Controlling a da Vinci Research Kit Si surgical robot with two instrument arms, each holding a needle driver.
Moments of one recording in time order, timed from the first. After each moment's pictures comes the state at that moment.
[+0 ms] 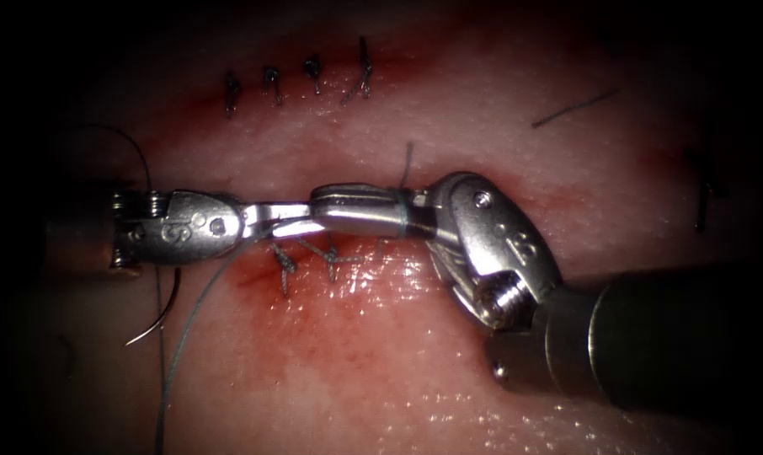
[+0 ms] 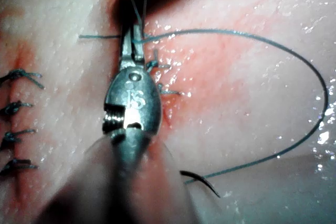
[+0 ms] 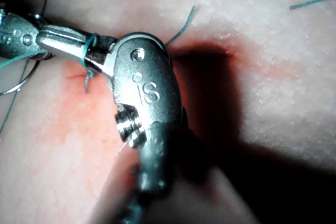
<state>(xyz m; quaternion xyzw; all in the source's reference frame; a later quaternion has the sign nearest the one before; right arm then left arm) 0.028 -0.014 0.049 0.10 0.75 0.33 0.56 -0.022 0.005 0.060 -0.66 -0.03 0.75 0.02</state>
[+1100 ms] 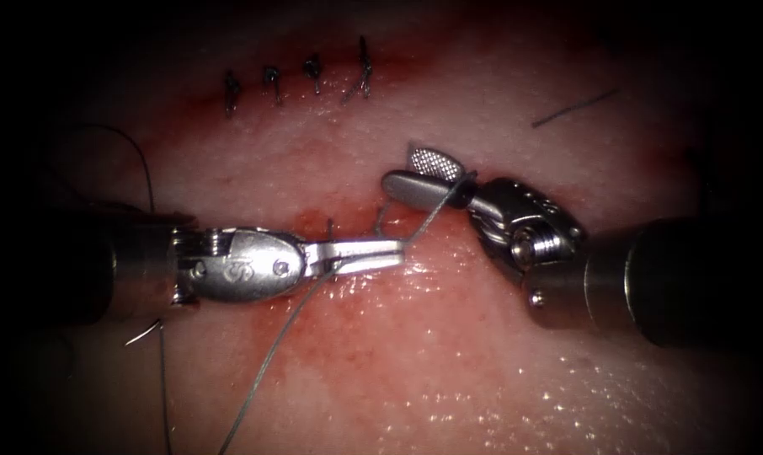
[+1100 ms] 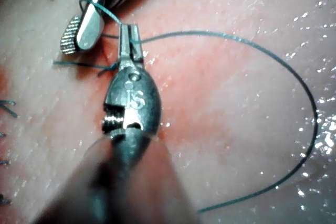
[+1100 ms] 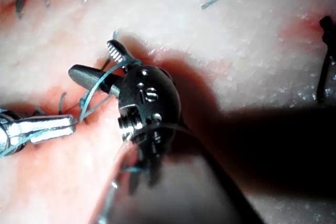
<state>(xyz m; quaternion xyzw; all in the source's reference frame) 0.024 -0.016 0.058 0.12 0.44 0.70 0.54 -0.027 0.003 0.060 -0.66 -0.02 0.75 0.03</state>
